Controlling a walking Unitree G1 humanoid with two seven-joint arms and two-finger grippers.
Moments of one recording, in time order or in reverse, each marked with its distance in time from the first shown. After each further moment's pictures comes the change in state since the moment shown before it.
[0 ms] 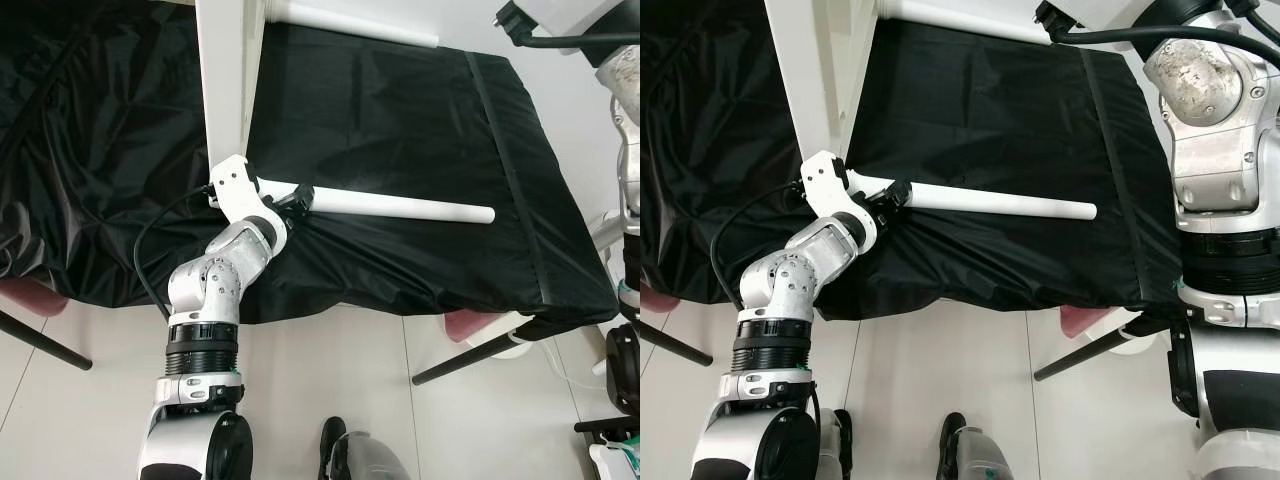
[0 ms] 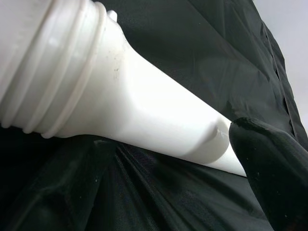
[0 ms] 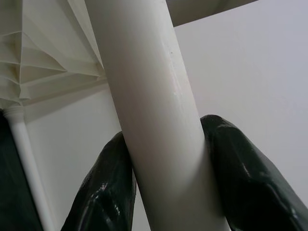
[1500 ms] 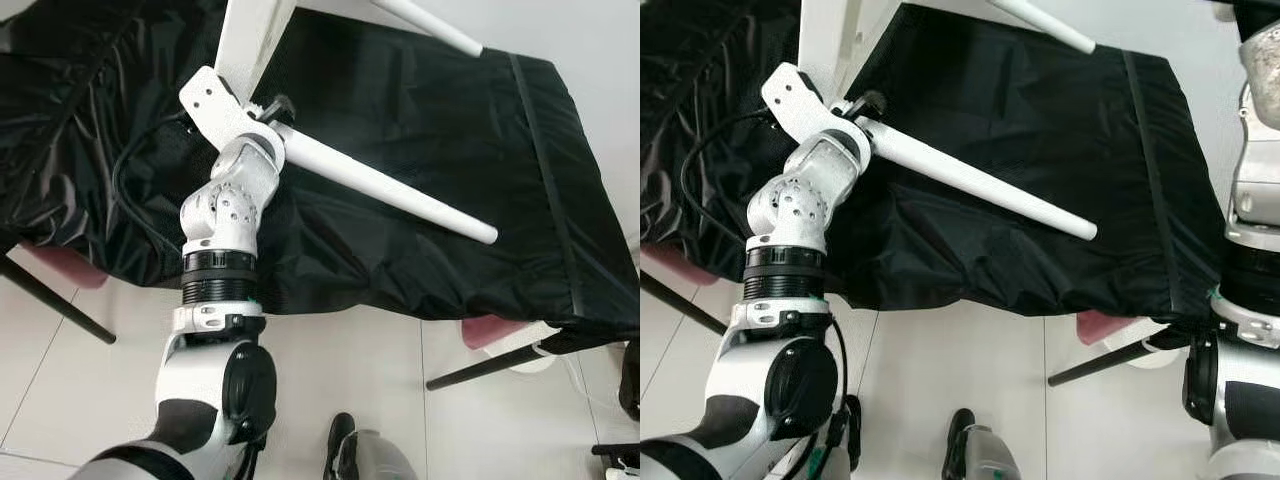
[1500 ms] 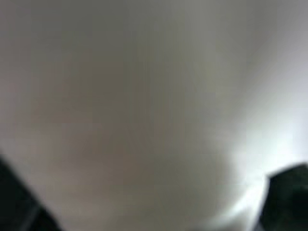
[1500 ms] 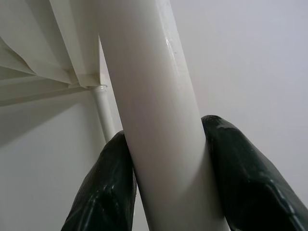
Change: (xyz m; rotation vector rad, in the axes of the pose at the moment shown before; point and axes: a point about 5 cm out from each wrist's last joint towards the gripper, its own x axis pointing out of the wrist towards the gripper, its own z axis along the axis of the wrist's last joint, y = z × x) left arm 0.016 -0.043 0.073 -0.194 -0.297 0.118; right arm -0.029 -0.042 -0.022 -0.044 0.150 -0.258
